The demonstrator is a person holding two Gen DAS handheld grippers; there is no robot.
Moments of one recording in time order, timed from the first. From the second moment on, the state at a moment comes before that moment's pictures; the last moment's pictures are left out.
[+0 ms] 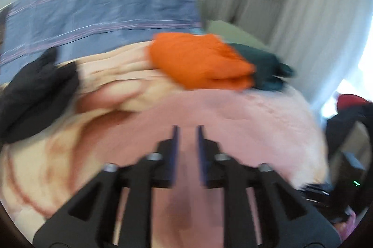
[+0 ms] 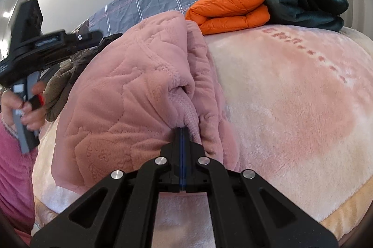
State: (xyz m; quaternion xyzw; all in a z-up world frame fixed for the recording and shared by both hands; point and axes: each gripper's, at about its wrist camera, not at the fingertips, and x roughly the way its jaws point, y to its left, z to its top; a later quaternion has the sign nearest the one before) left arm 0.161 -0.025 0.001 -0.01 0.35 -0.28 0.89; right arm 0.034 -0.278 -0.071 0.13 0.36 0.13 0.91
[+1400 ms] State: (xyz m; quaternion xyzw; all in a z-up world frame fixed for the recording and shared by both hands) left arm 0.130 -0.085 -0.044 0.12 0.32 -0.24 0.91; right arm 0.071 -0.333 -0.103 0.32 0.44 0.22 0.81
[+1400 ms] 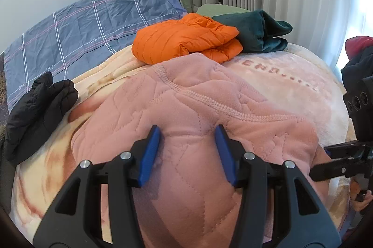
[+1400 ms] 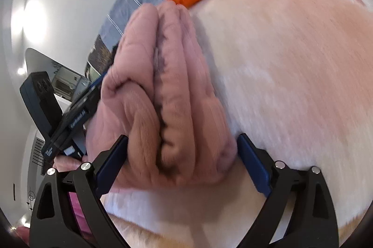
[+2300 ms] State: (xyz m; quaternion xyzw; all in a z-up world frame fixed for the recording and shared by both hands) left arm 0.129 -0.059 -0.029 0.03 0.31 -0.27 0.91; right arm 0.055 -0.314 -0.093 0.31 0.40 0.17 0.85
